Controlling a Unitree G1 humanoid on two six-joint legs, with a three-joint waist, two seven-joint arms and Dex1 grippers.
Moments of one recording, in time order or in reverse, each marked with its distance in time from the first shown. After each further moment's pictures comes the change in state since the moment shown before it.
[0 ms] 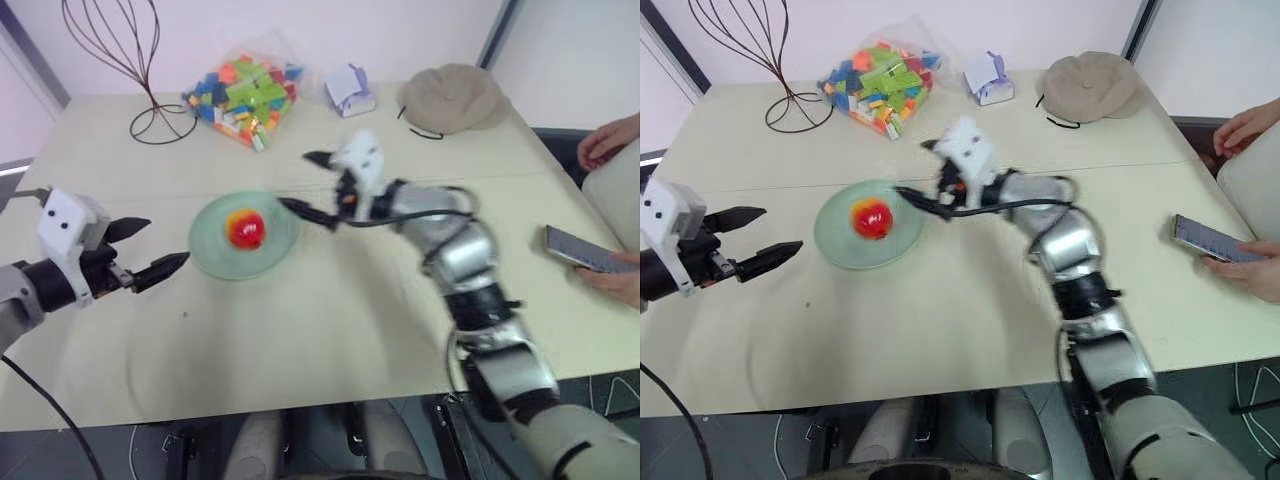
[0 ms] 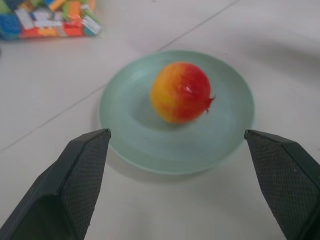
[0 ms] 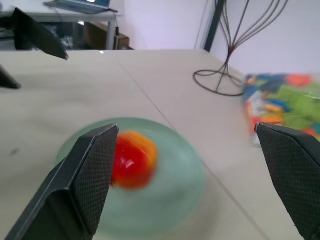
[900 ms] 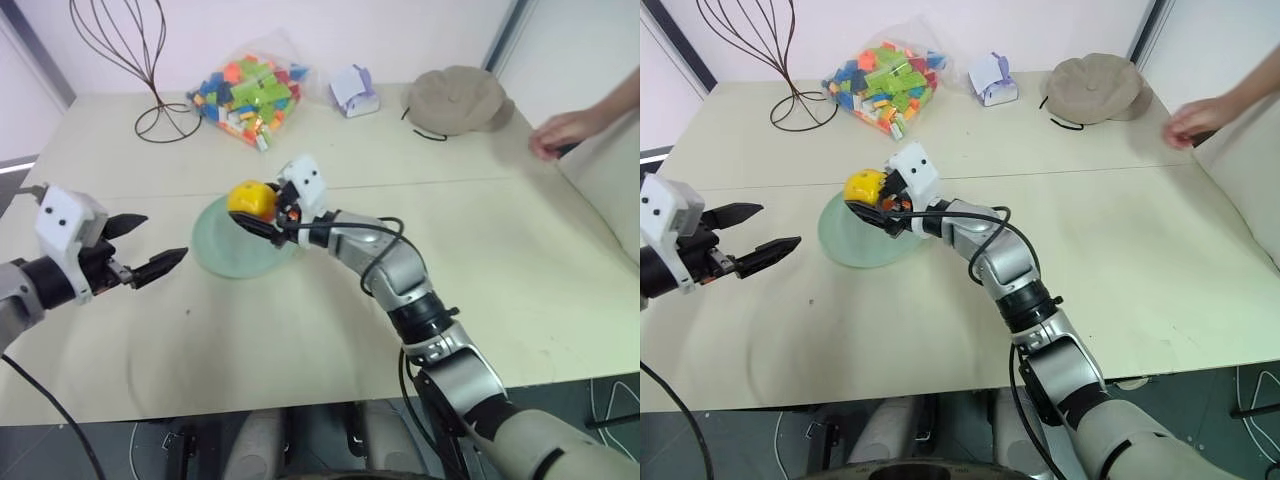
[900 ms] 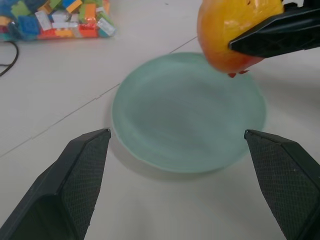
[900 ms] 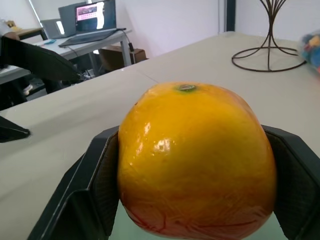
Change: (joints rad) left arm -0.004 -0.011 0.021 -0.005 0.004 0.002 0.062; right arm -0.078 0.507 0.185 0.468 -0.057 -0.141 -0.312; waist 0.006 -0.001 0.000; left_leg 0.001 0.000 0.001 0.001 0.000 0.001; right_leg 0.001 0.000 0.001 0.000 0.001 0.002
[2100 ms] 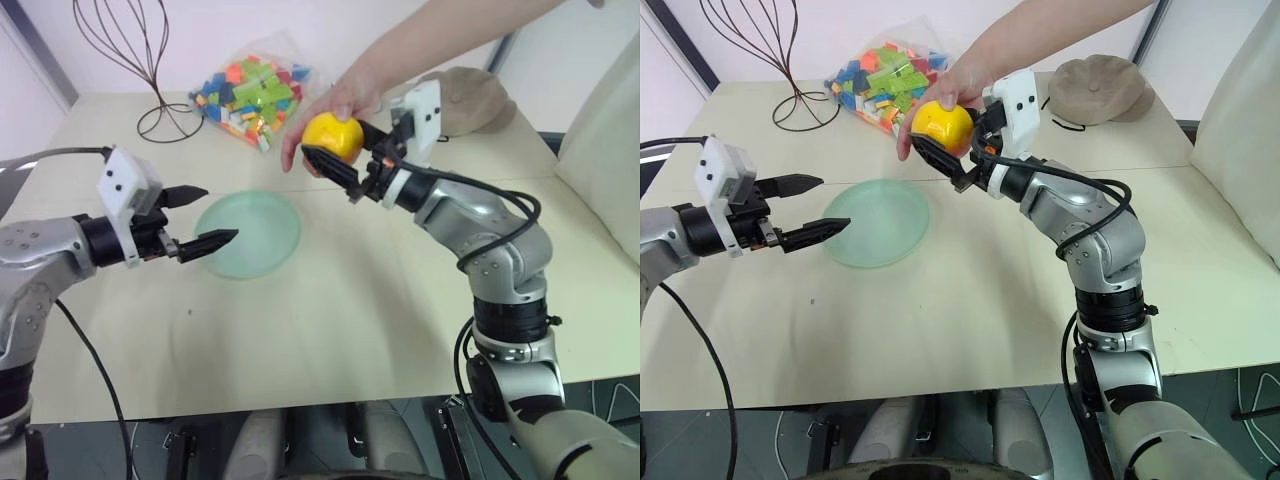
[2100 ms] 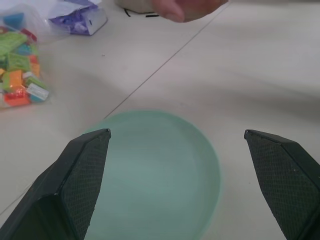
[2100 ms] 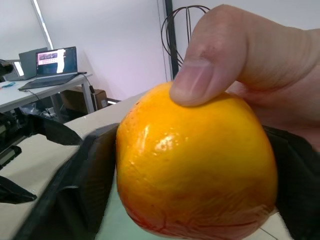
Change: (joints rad) left arm -0.331 -0.005 -0.282 0.108 -0.008 -0.064 -0.098; right arm 0.044 -0.316 -0.276 -0.549 0.328 0.377 -0.149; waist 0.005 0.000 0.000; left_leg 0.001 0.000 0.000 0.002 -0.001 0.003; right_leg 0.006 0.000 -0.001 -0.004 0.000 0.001
